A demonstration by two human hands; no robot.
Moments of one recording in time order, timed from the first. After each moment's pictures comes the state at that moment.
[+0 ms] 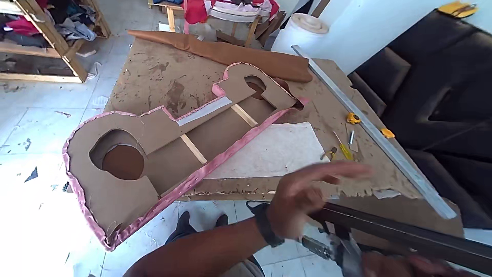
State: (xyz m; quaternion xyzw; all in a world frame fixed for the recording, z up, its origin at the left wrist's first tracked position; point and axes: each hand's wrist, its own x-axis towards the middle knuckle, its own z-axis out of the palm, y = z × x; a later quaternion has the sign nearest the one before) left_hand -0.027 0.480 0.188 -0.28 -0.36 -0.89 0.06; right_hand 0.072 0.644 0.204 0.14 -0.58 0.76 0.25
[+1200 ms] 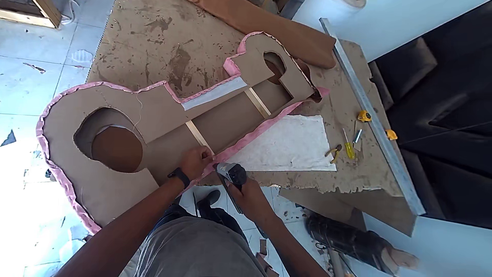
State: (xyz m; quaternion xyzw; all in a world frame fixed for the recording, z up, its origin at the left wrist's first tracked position) left_hand -0.075 0.248 -0.059 0.08 -0.85 -0.51 -0.14; right_hand -0.051 0.476 0.054 0.10 -0.92 0.27 -0.28
